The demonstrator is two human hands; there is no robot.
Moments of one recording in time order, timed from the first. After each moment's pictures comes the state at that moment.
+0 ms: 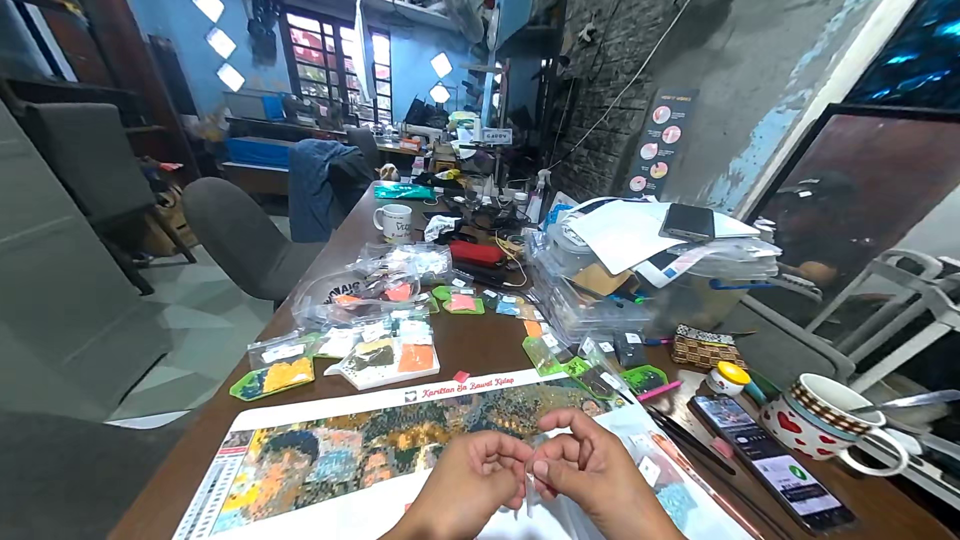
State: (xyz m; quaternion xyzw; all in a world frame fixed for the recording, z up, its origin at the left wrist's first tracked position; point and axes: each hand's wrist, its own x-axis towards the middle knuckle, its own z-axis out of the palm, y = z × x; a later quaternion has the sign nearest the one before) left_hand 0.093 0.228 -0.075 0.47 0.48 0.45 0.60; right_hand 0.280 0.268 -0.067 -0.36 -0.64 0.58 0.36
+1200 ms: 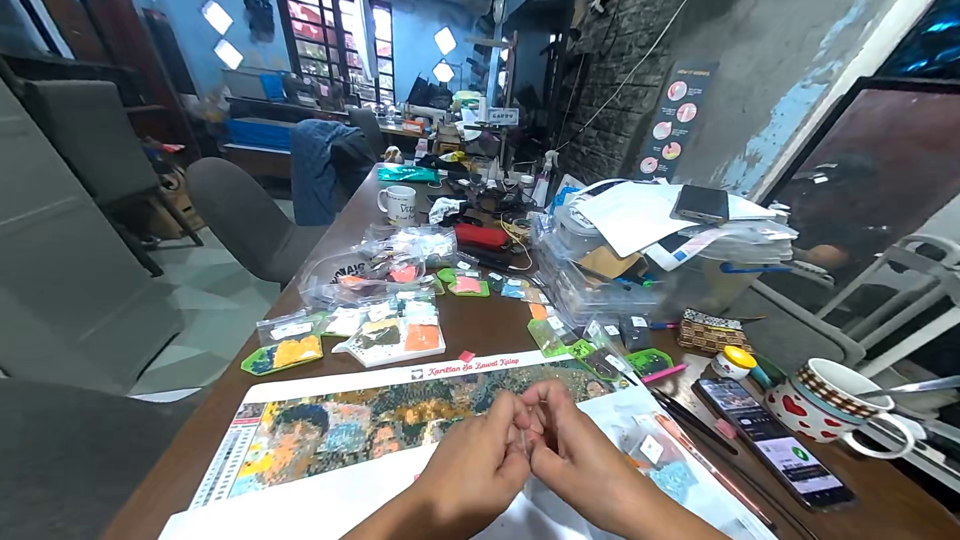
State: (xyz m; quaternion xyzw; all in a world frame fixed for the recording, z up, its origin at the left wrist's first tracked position) left_hand 0.086 0.230 -0.083 0.74 0.49 0.35 0.30; right_hand 0.263 0.275 -0.056 -0.36 -0.81 0.41 0.20
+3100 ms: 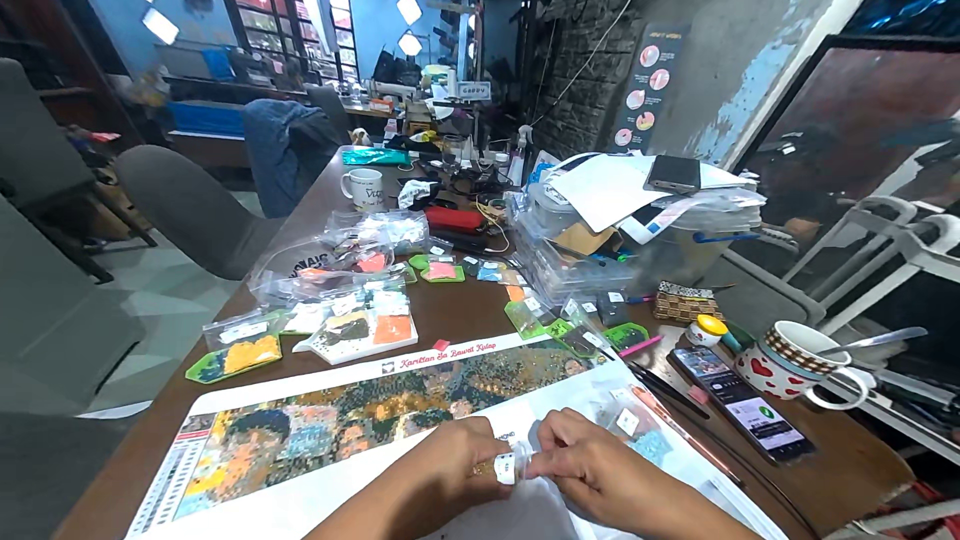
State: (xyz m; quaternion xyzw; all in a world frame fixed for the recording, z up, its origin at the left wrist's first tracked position) left_hand 0.075 0.243 -0.101 0.84 0.38 0.22 0.32; right_hand 0.334 0.286 -0.101 -0.20 -0.94 0.22 0.17
